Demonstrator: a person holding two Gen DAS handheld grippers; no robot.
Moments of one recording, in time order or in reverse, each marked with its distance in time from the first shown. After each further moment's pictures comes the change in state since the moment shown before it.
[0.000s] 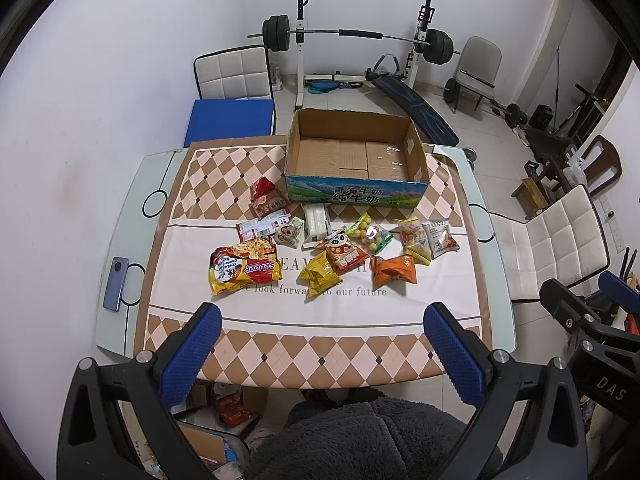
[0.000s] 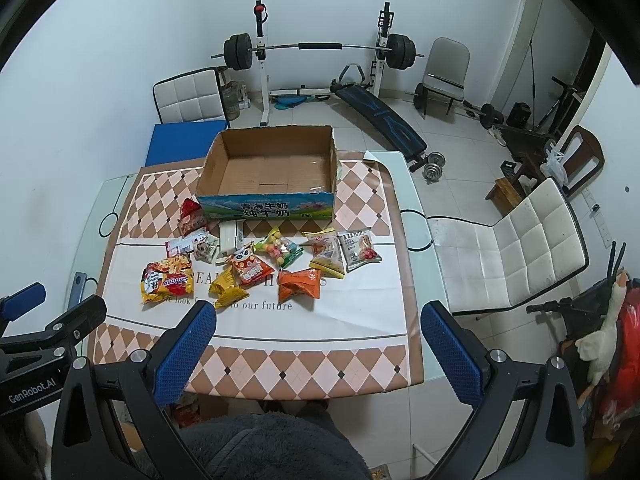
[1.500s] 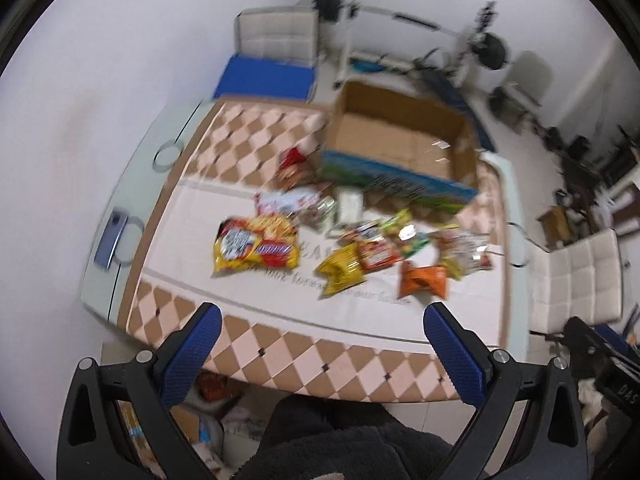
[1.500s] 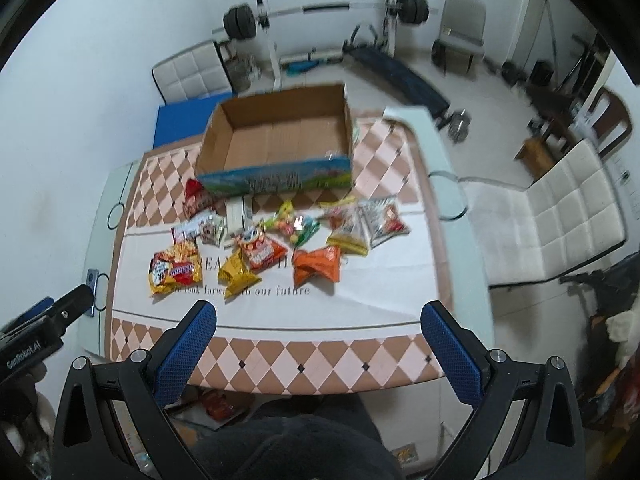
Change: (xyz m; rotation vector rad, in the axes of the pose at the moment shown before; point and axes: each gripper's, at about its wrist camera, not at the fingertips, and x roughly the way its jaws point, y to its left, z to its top) left arm 0.069 -0.007 0.028 -0.218 0.103 0.057; right arm 0.109 -0.013 0.030 0.065 0.188 0.145
